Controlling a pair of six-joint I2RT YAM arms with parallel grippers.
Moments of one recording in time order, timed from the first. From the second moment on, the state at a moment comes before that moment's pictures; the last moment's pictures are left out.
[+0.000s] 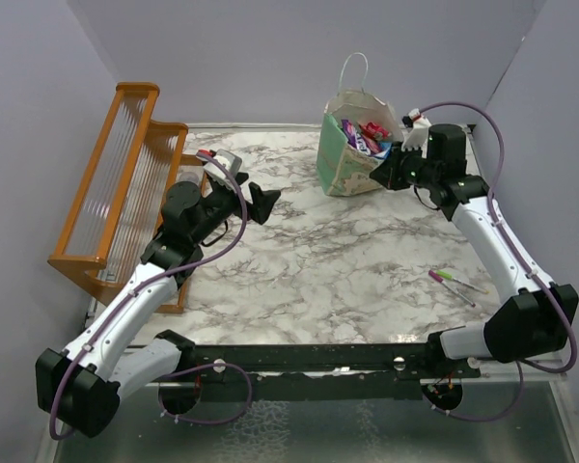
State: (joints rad) left arm -0.45 0.99 0.83 0.14 0.25 -0.15; right arm 0.20 1.38 1.25 -0.36 -0.37 0.19
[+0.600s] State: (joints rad) left arm -0.45 1.00 0.86 0.09 0.24 -0.15; right arm 0.33 1.14 1.19 -0.57 -0.49 0.16
